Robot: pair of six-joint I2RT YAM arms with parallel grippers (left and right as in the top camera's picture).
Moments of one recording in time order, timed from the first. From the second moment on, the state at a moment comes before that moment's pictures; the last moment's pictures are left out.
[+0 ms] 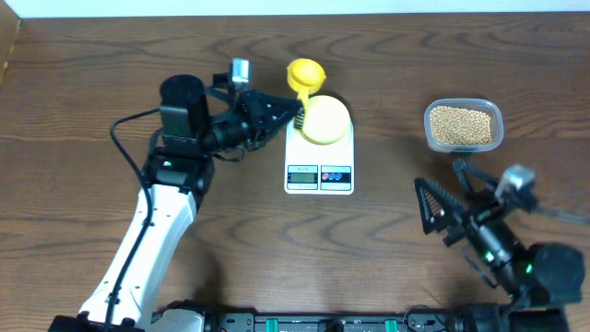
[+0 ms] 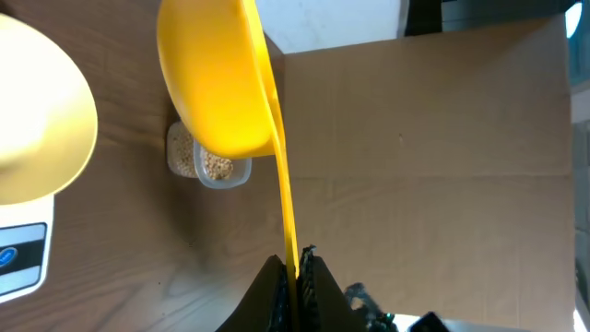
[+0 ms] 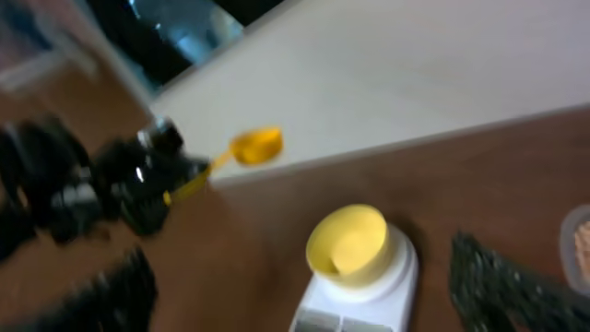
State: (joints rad) left arm -0.17 1.33 0.95 0.05 0.92 -1.15; right arm 0.06 0.36 0.48 -0.14 -0.49 0.52
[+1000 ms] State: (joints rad) left arm -0.53 1.33 0.95 0.34 0.35 -1.43; right arm 0.12 1.01 0.87 -0.11 -0.83 1.01
